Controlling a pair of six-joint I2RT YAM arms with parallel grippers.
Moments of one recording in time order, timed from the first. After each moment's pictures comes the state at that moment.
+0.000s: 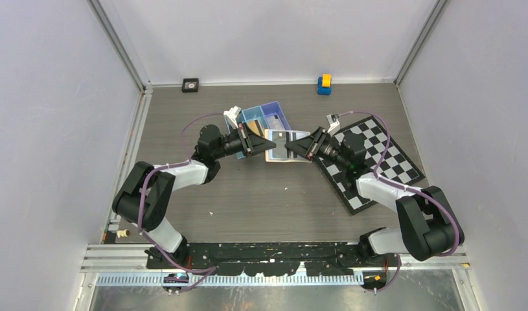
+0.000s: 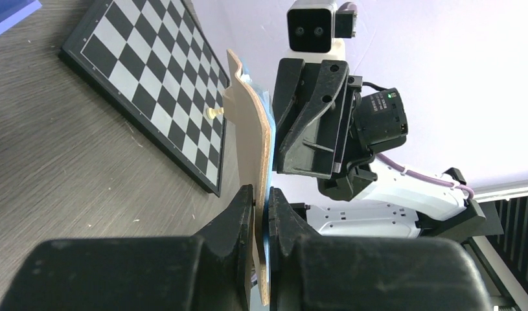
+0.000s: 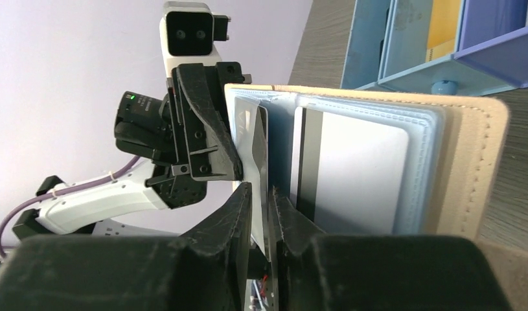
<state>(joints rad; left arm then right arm) -0.45 1.62 0.73 0.90 0.75 -1.20 0.35 1.34 0.54 0.77 -0.61 1.13</state>
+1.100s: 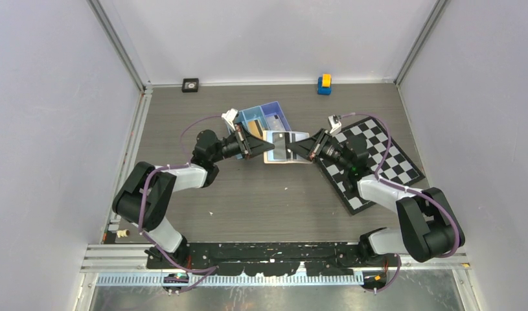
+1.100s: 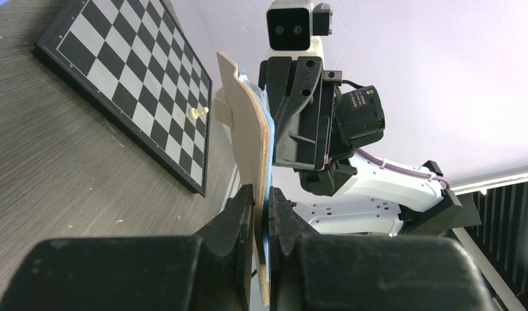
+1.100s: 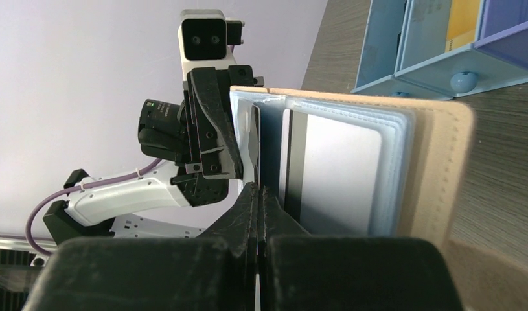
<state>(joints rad) -0.44 1.62 0.67 1.05 0.76 -1.28 0.32 1.33 0.50 0.85 -0.65 1.20</state>
